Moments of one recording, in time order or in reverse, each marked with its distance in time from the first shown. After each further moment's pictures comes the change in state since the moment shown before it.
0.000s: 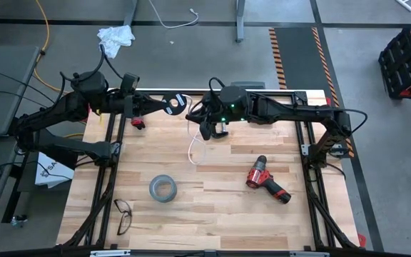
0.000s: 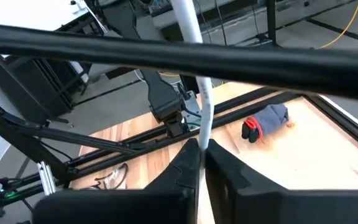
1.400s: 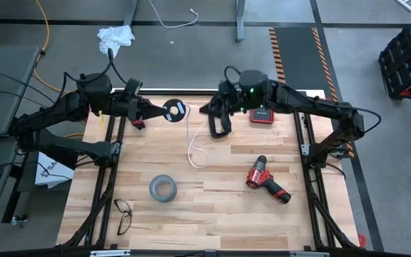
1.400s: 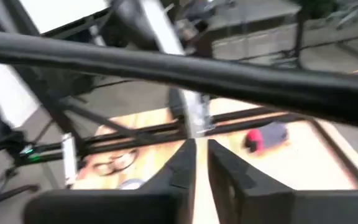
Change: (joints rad) left arm 0.000 0.000 0.000 -0.116 0.035 -0.038; right arm -0.078 -0.143 0.001 -0.130 -0.209 -0.174
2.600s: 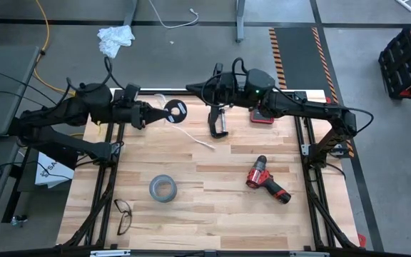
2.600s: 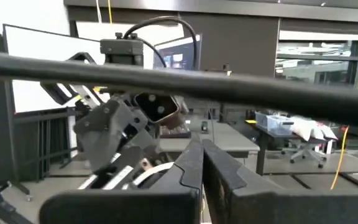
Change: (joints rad) left arm -0.178 0.010 -0.002 0.021 -0.297 0.002; right arm 0.020 0.084 0.000 0.586 0.162 -0.143
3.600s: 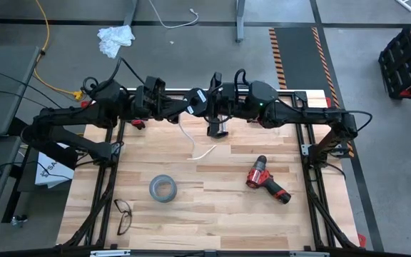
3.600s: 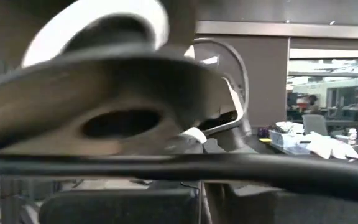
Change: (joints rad) left arm -0.003 0.218 0.003 0.687 0.180 -0.377; right arm 0.108 0.002 -0.002 0.099 0.076 0.003
